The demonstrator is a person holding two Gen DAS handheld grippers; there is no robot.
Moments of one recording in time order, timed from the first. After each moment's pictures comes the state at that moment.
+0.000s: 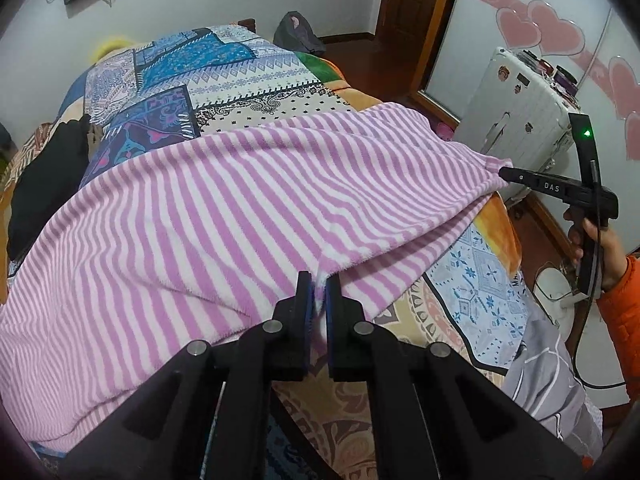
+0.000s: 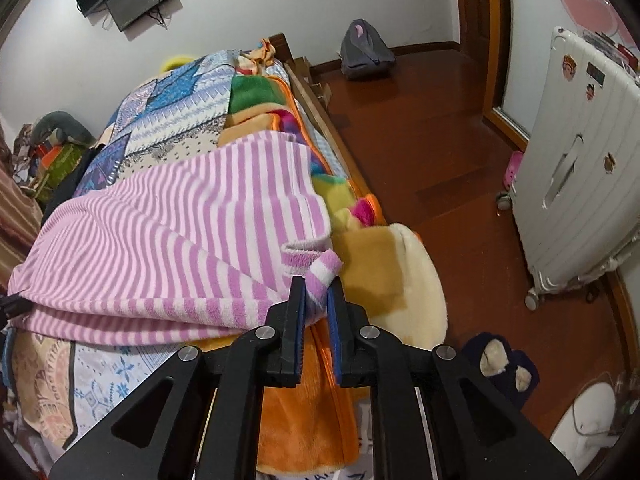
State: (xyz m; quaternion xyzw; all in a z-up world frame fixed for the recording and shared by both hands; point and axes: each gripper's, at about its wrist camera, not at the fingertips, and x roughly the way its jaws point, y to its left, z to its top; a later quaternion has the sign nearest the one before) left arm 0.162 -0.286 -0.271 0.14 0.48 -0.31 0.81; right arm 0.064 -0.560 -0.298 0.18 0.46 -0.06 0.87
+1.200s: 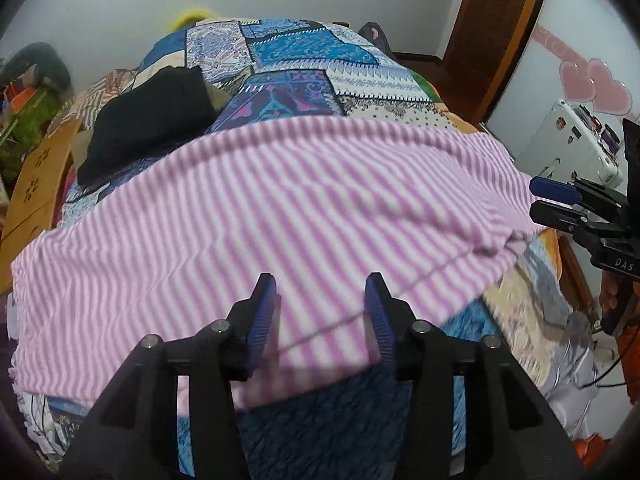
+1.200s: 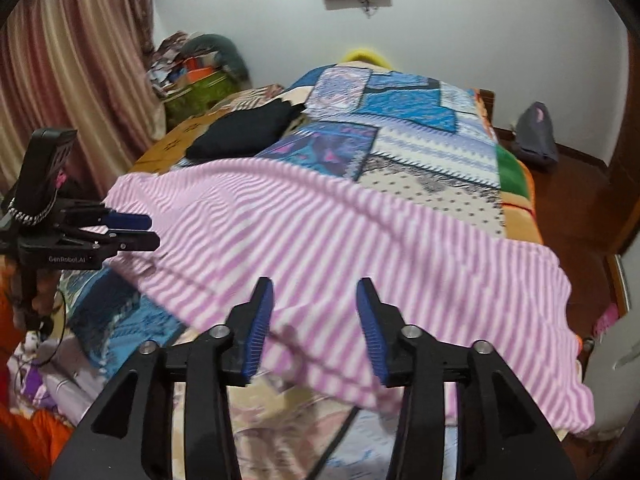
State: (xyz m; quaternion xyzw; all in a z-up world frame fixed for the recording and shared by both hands) left arm 0.183 -0.127 -0.257 0.08 0.49 -0.21 0.84; right arm 0.107 -0.327 -0.221 0.03 0.40 0.20 0.89
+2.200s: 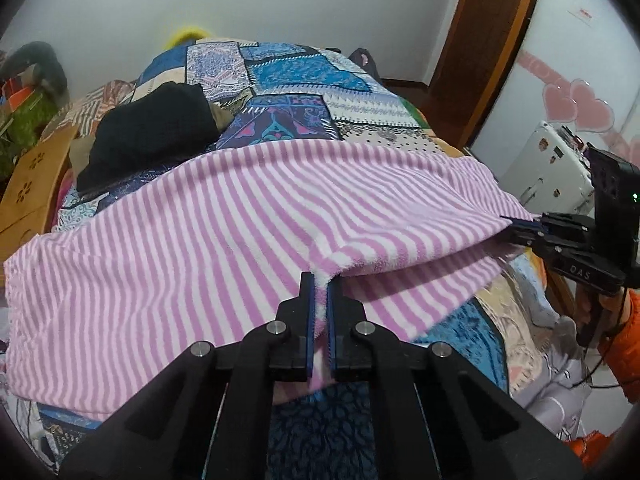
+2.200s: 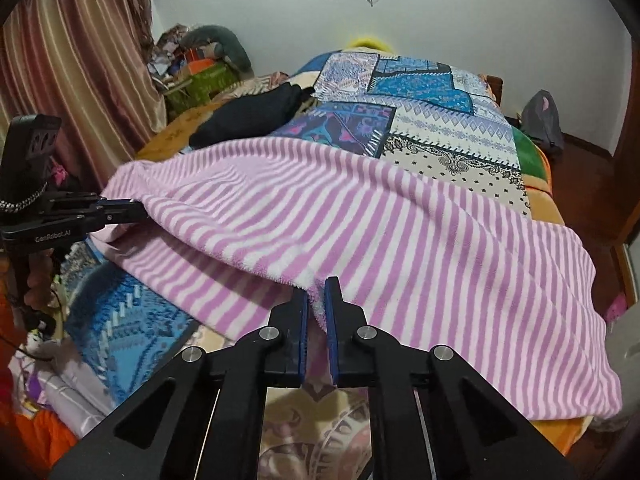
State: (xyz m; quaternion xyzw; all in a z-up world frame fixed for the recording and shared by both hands) left arm 0.178 -0.106 -0.243 0.05 0.45 -0.25 0.86; right arm 0.101 -0.309 -0.230 0.04 0.41 0.20 0.89
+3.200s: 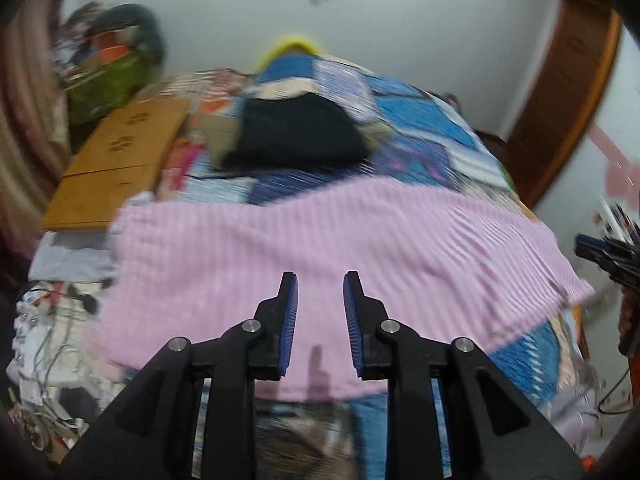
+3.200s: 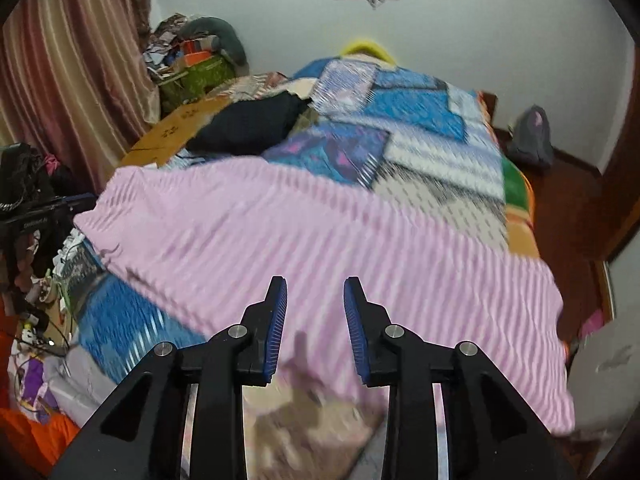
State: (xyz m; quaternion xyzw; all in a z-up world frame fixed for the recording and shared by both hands) left arm 0.188 0.064 -0.210 -0.03 0.43 -0.09 0.90; right arm 0.137 -0.282 -0.182 0.00 0.42 0.19 0.89
